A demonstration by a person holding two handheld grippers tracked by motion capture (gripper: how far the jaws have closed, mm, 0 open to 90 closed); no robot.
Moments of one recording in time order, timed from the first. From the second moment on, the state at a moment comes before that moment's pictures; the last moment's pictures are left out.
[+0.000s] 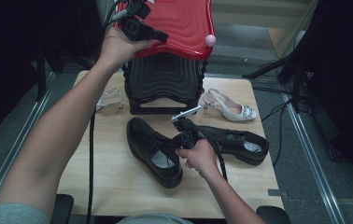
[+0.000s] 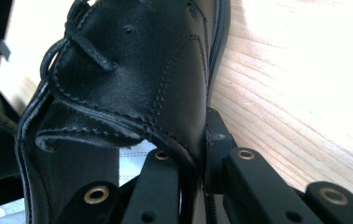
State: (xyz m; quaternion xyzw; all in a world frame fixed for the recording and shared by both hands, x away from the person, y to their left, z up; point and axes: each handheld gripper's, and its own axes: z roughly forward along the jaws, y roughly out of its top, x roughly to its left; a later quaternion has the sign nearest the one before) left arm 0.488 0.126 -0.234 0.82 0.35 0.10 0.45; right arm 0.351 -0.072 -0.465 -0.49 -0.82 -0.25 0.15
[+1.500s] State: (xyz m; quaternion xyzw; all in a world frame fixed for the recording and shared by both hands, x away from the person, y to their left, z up) left arm 0.489 0.127 -0.234 0.82 0.35 0.09 0.45; right arm 0.416 -0.098 -0.366 -0.55 -0.75 -0.37 0.05
